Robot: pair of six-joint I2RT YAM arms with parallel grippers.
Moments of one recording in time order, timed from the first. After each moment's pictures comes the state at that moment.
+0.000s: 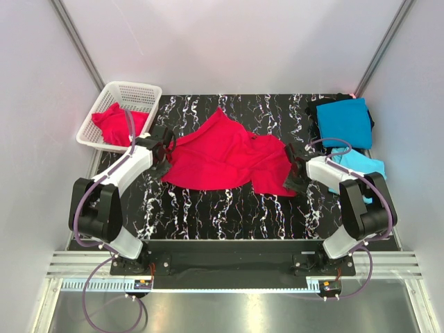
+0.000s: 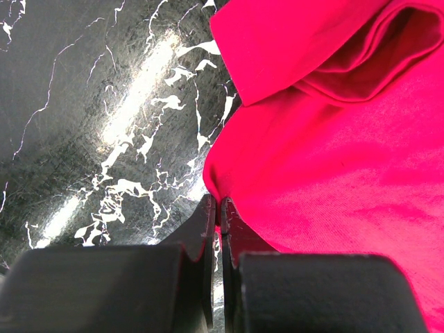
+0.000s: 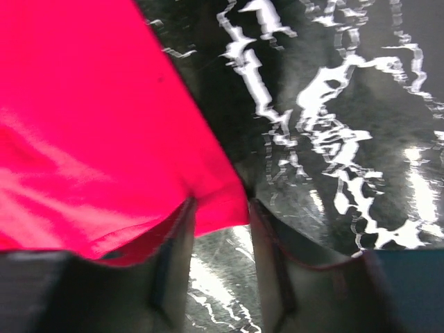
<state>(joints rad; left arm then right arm) -0.26 1.56 1.10 -0.83 -0.36 -0.89 0.30 1.60 0.90 -0.64 0.24 0.79</state>
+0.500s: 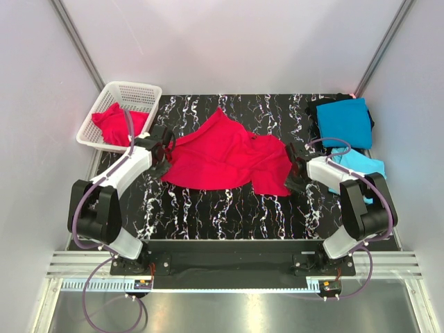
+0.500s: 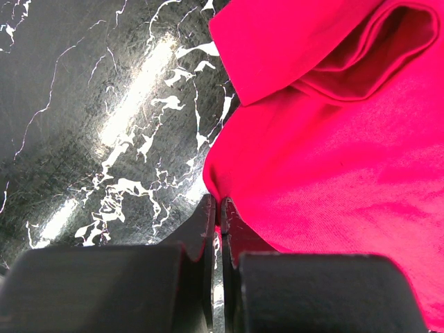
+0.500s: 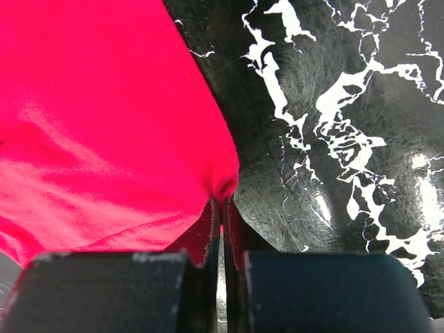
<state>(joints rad) -0.26 1.54 1.10 -0.83 -0.36 -0.89 0.29 1.59 0.89 -0.60 0.19 0.76</state>
